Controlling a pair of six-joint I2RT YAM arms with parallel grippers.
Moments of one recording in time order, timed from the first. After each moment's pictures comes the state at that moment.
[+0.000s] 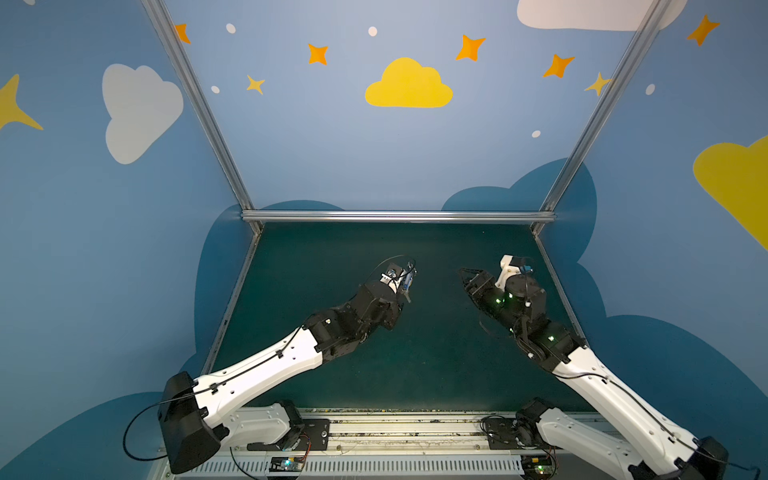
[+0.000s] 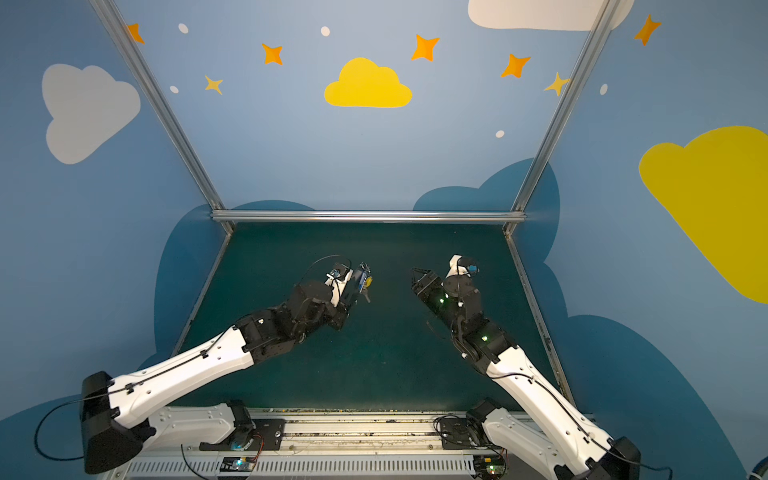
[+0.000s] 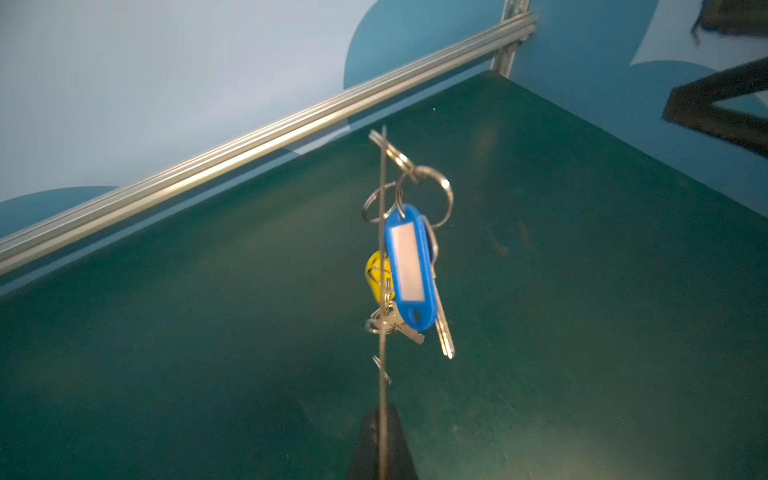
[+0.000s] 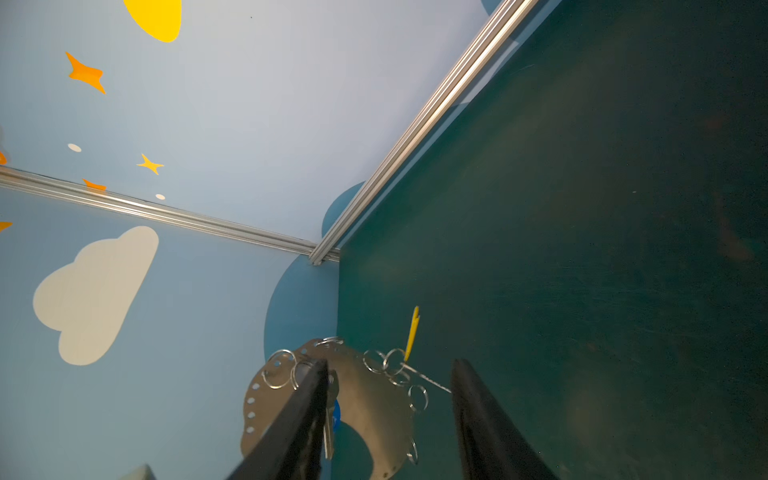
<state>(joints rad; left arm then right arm) -0.91 1.21 1.10 -0.51 -0.32 -0.18 0.61 0.87 0.79 -0.21 0.11 1.10</state>
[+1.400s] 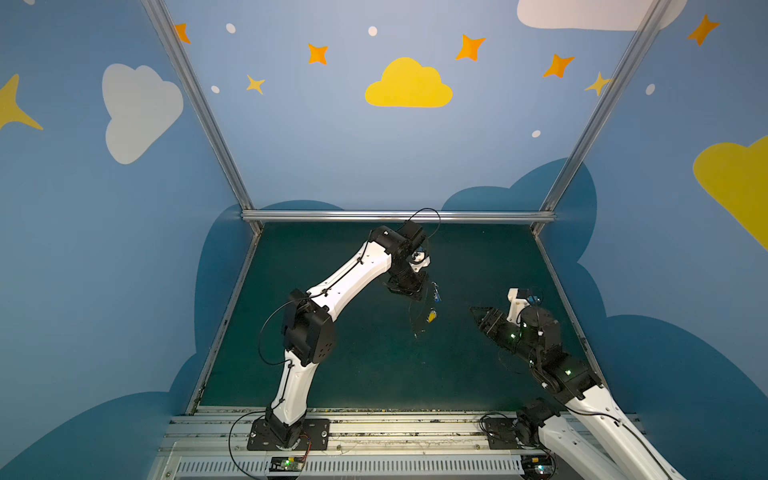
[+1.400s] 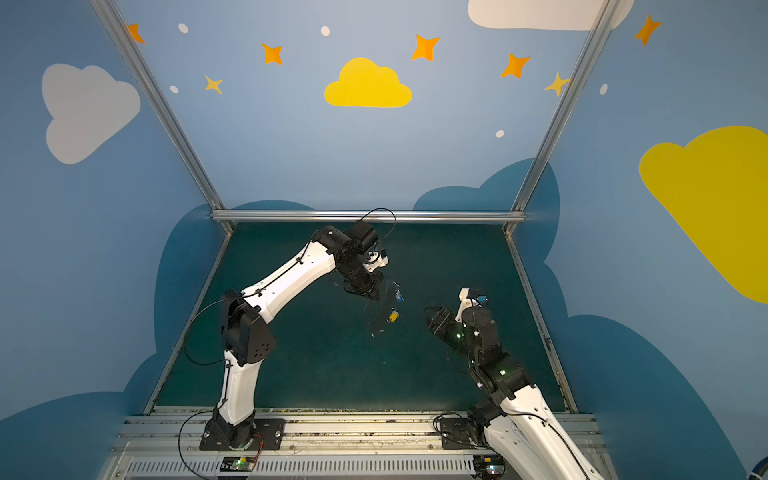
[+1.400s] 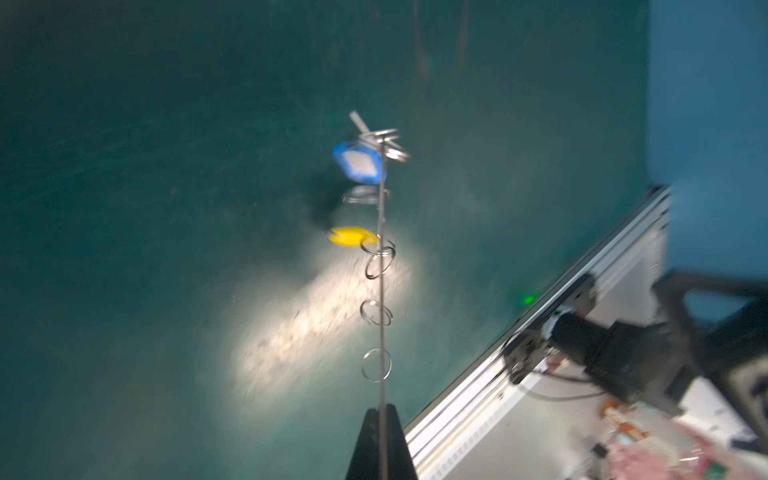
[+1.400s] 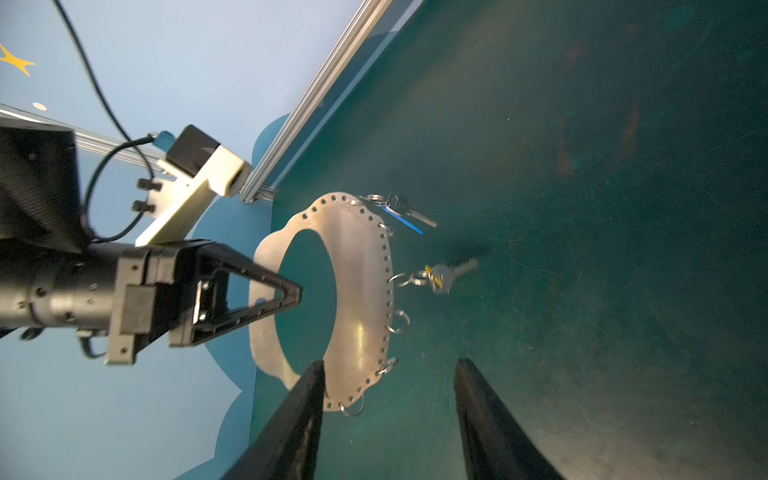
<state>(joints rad) -0.64 2.10 2.05 -1.24 0.45 -0.31 0.47 0.62 0.56 -0.40 -0.08 0.96</state>
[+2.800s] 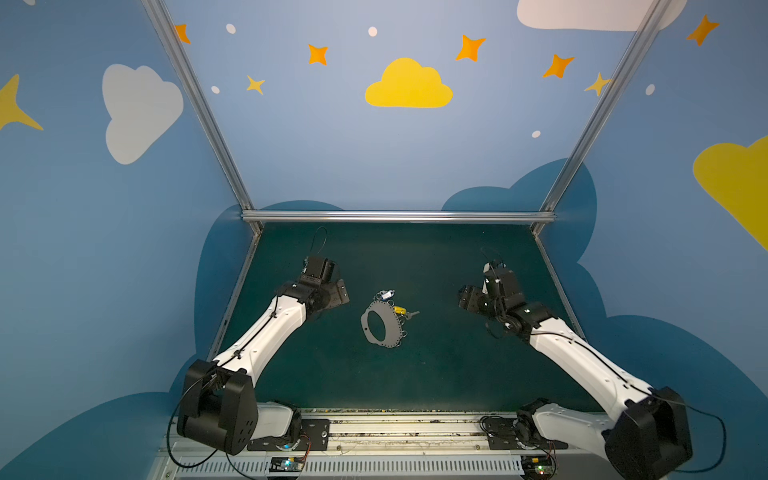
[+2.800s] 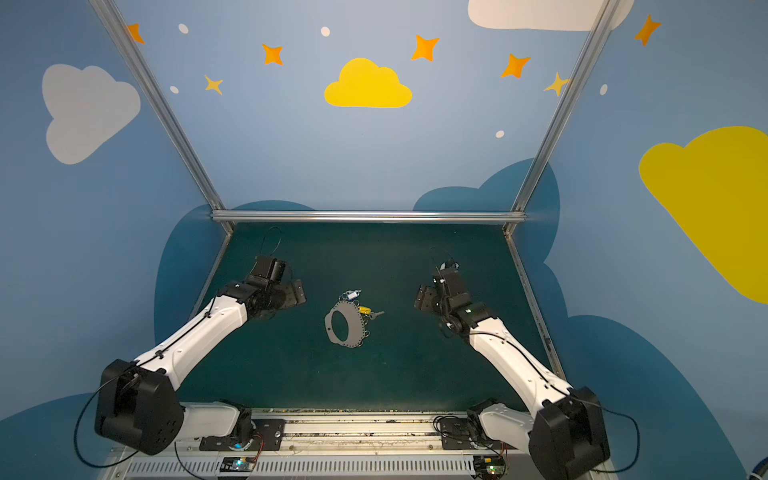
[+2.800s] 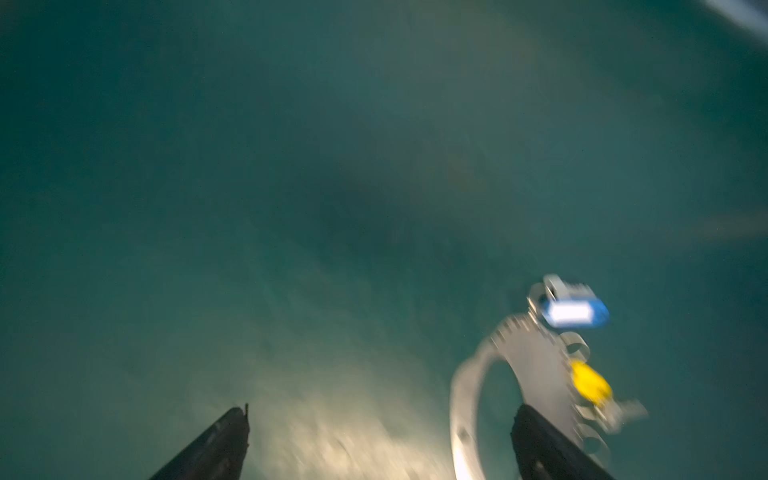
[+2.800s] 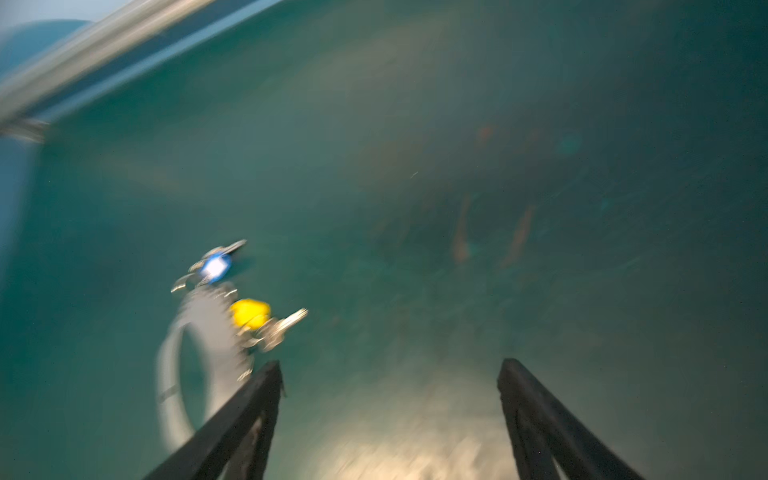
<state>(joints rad) -0.27 1.35 1.00 -0.62 -0.24 -0.55 0.45 1.23 0.85 -0.42 0.23 0.50</state>
